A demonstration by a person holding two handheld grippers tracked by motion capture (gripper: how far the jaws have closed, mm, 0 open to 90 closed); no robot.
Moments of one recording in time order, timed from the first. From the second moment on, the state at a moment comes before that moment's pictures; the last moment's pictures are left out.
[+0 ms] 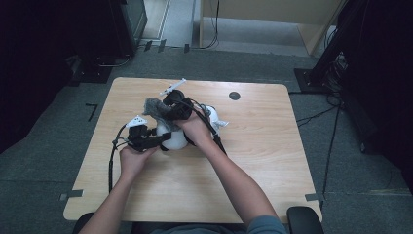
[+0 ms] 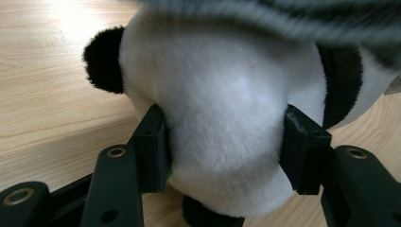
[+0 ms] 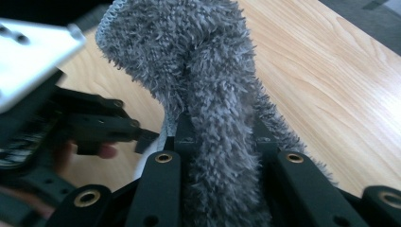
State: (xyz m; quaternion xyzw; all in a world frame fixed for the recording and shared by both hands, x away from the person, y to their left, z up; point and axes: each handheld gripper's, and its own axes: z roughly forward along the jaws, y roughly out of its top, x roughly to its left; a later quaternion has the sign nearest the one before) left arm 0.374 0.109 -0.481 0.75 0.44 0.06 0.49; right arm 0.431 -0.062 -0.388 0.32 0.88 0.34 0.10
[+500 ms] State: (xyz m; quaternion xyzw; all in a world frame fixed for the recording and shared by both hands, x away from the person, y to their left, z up) left arm 0.374 0.107 -0.483 0.76 0.43 0.08 0.48; right arm 0.433 -0.125 -0.396 0.35 0.86 0.34 0.12
